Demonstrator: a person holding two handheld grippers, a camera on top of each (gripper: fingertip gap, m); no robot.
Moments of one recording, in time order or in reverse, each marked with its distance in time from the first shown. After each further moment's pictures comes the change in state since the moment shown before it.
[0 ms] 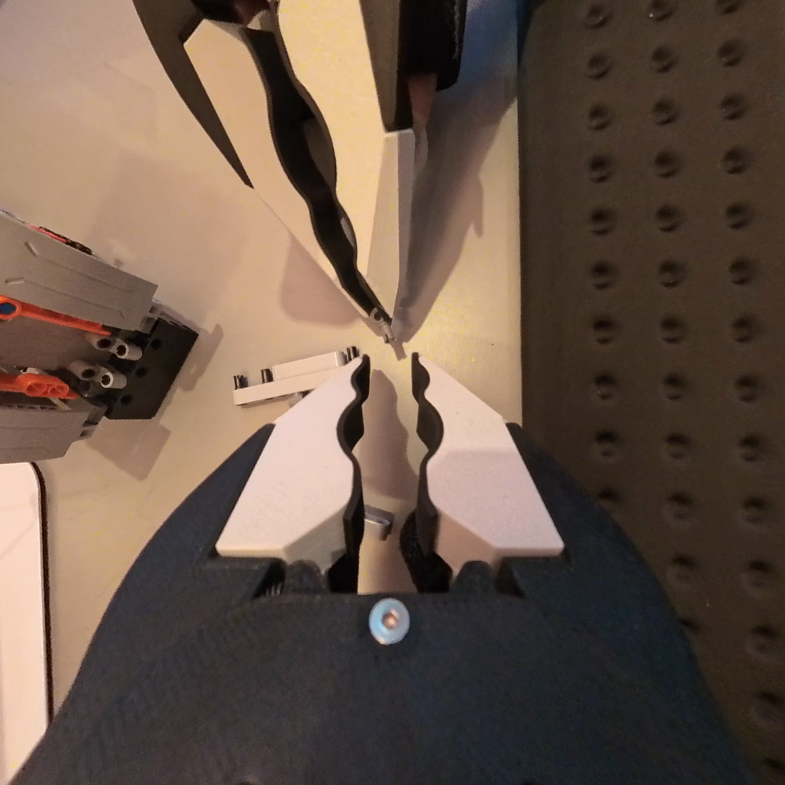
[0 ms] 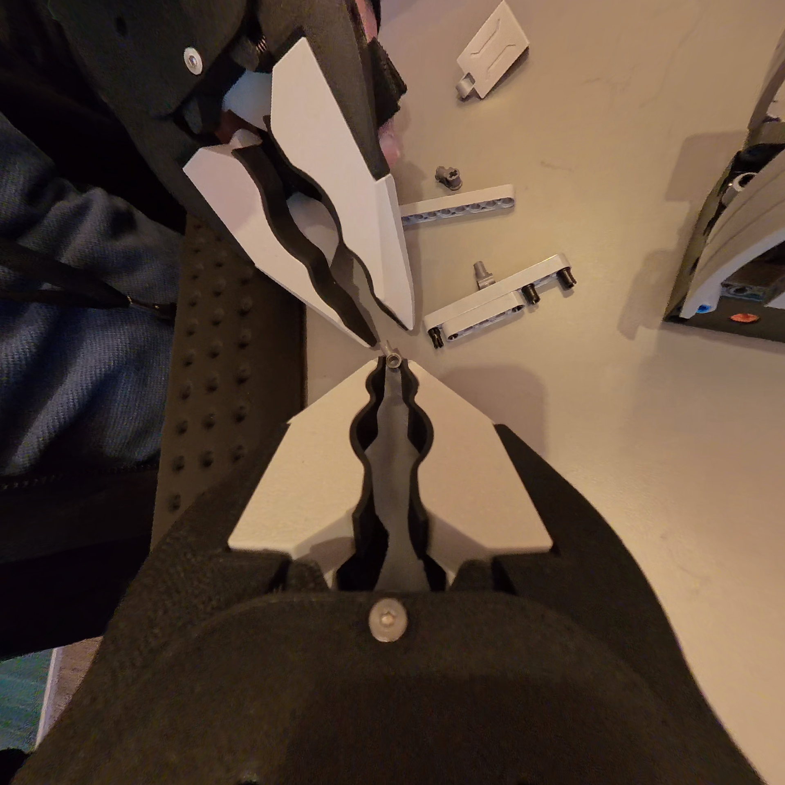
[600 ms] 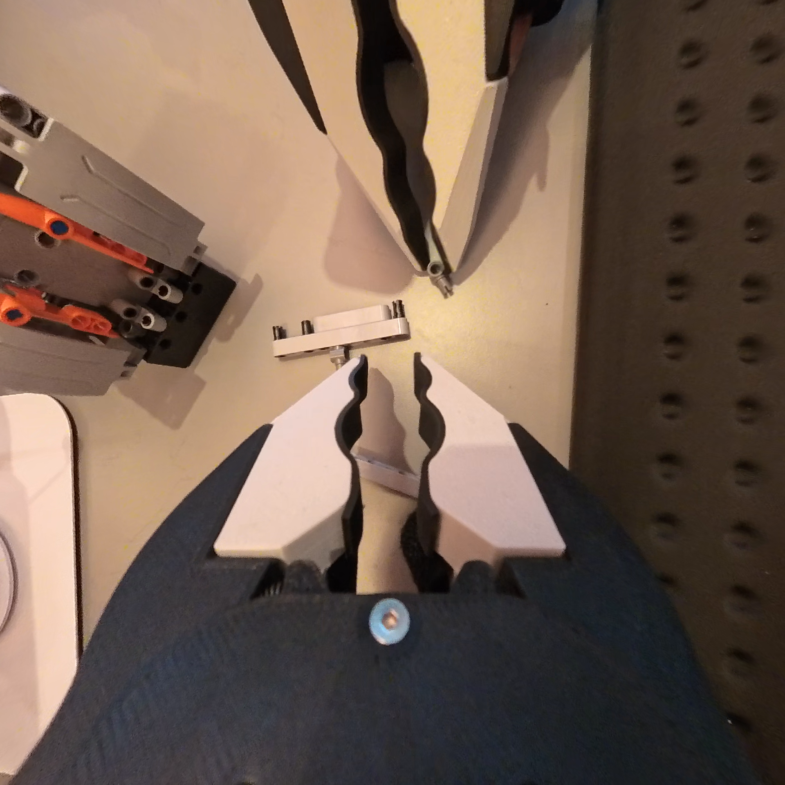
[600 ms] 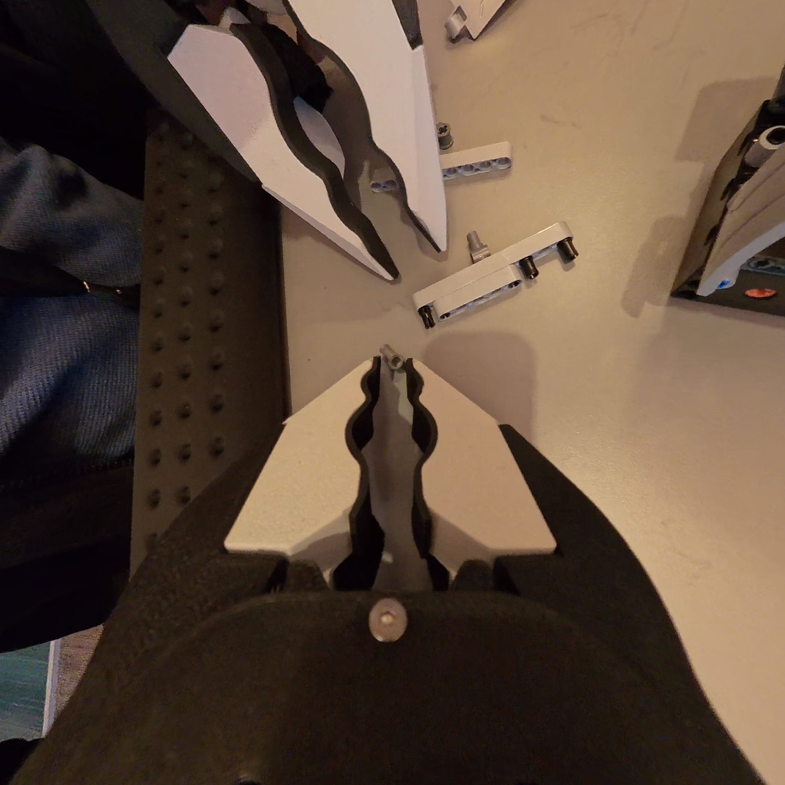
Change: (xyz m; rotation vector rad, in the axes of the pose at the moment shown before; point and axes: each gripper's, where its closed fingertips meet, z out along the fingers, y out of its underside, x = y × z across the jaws) left arm -0.021 0.020 -0.008 -0.041 -0.040 -0.038; right arm 0.005 0.013 0.005 -0.080 0.043 0.003
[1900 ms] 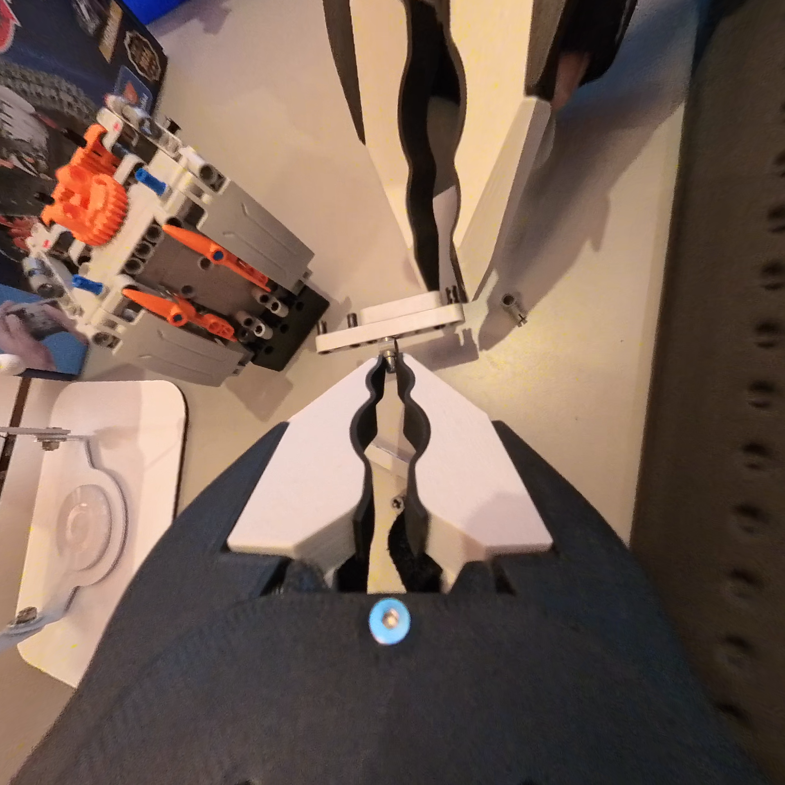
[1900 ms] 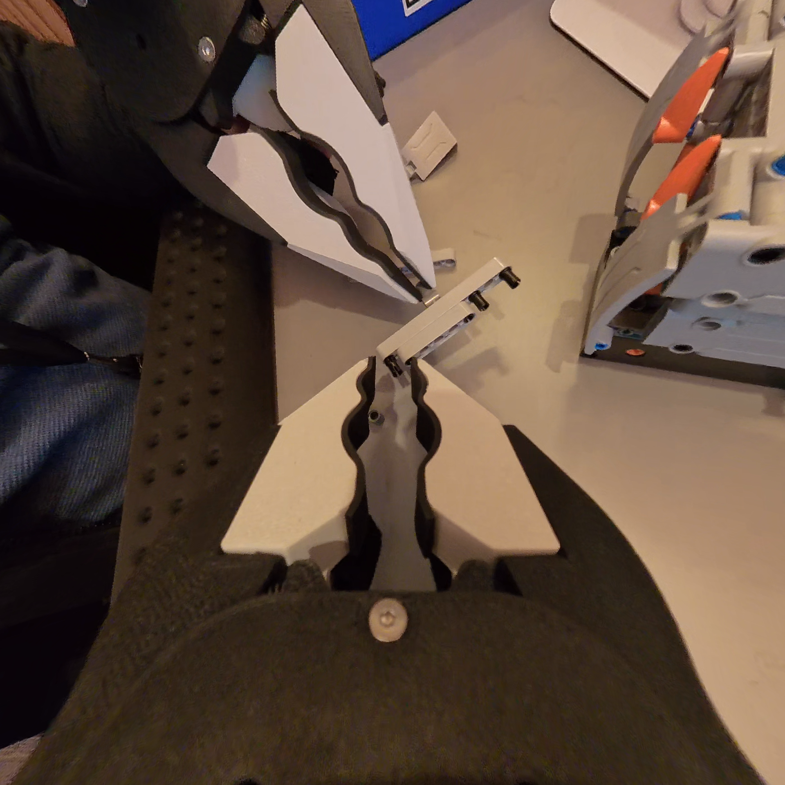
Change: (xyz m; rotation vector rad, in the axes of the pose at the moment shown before) left arm -0.034 -0.014 -0.014 0.075 -0.202 0.003; right arm 0.011 -0.036 -0.017 0.202 0.071 -0.006
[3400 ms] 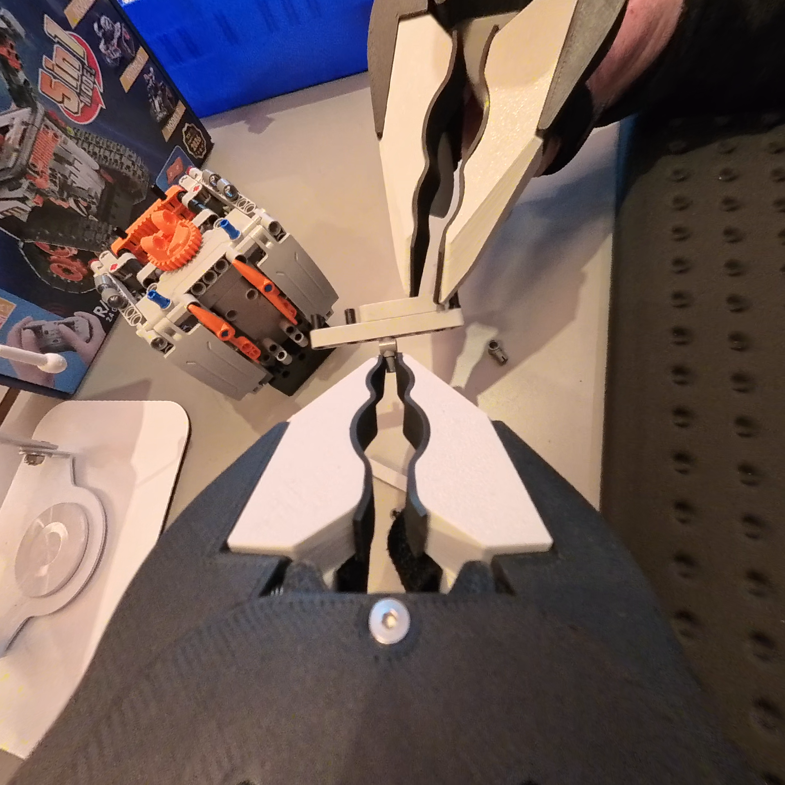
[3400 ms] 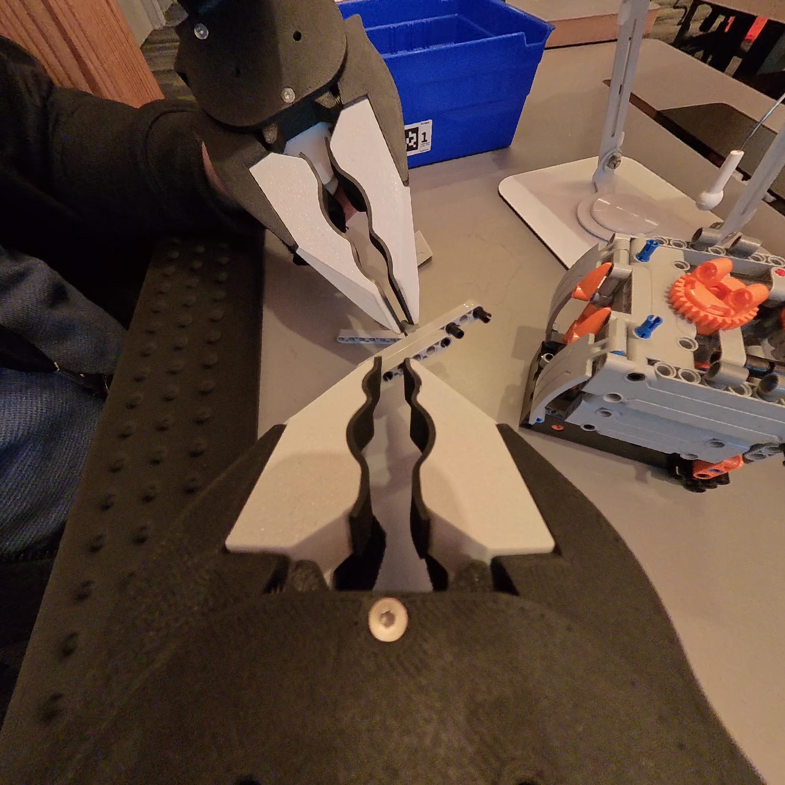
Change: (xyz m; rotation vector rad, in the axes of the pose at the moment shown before) left arm -0.008 -0.021 -0.024 0.190 0.045 -0.102; right arm -0.006 -0.037 -0.020 0.184 0.124 -0.225
